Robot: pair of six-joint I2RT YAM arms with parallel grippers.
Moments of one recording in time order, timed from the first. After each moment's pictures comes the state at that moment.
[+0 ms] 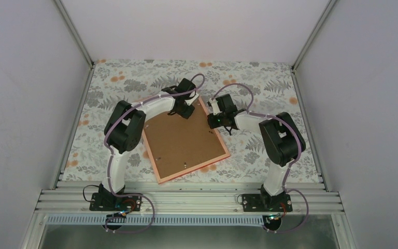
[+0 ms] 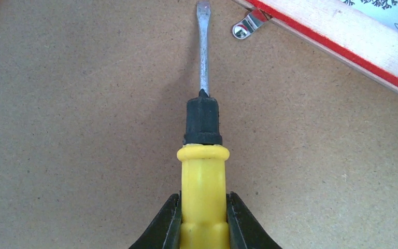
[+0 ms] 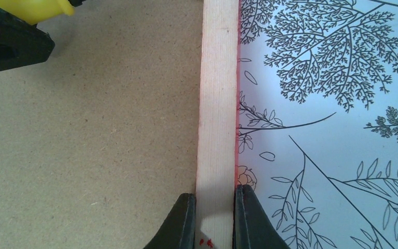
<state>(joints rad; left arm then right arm) -0.59 2.12 1.58 -0.60 -0.05 0.04 0.48 1.85 1.01 -0.10 -0.17 0.14</state>
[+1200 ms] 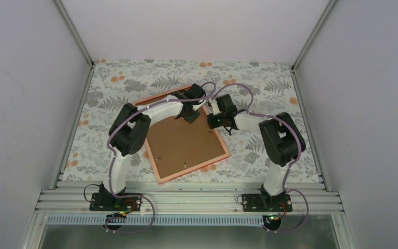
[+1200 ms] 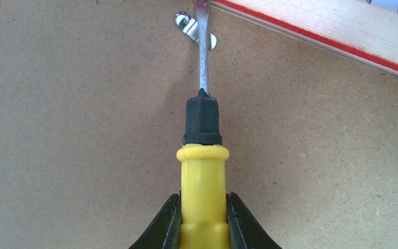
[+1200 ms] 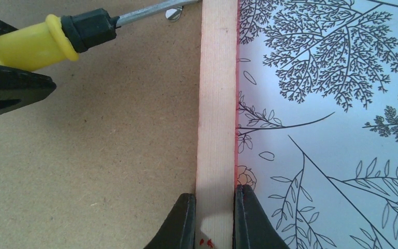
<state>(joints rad) -0.68 2.14 1.62 -0.67 -0.20 0.11 0.48 1.85 1.01 -0.10 -0.15 0.14</state>
